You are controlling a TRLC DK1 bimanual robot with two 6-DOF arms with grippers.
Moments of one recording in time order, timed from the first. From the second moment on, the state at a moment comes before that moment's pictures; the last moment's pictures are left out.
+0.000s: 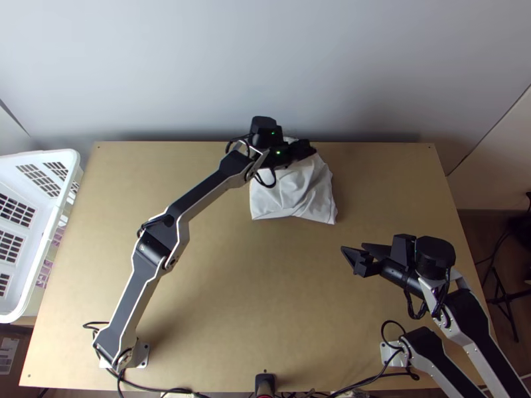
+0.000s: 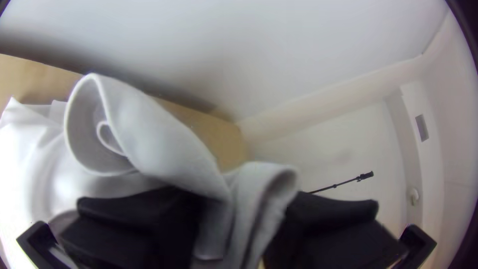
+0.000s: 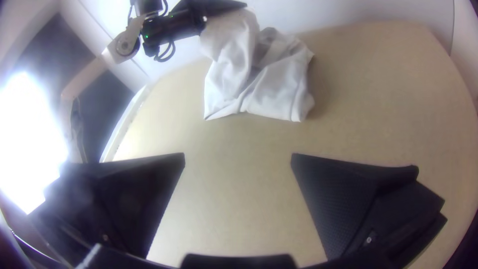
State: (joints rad) left arm -0.61 2.40 2.29 -0.17 0.44 -0.94; right arm 0.34 0.65 0.54 -0.43 -0.33 0.43
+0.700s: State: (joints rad) left arm -0.69 2.40 2.33 -0.13 0.37 -1.21; right arm 0.40 0.65 0.51 -0.39 -0.33 0.44
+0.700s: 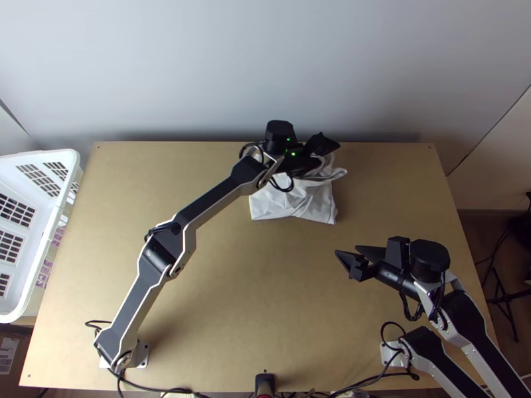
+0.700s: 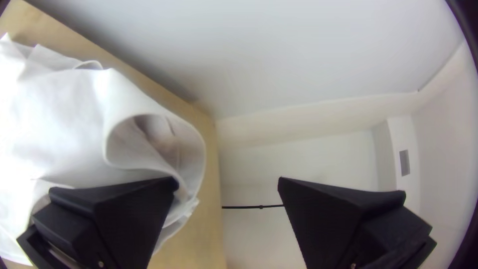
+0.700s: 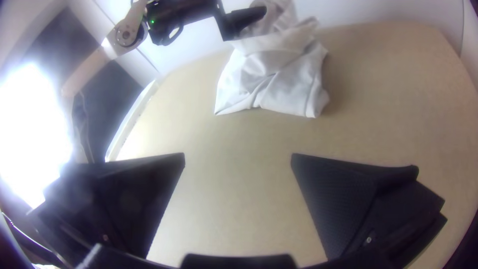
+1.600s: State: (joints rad) left arm -0.66 2.41 2.33 -0.22 0.37 -0.95; right arm 0.48 0.67 0.50 -0.35 -0.33 0.46
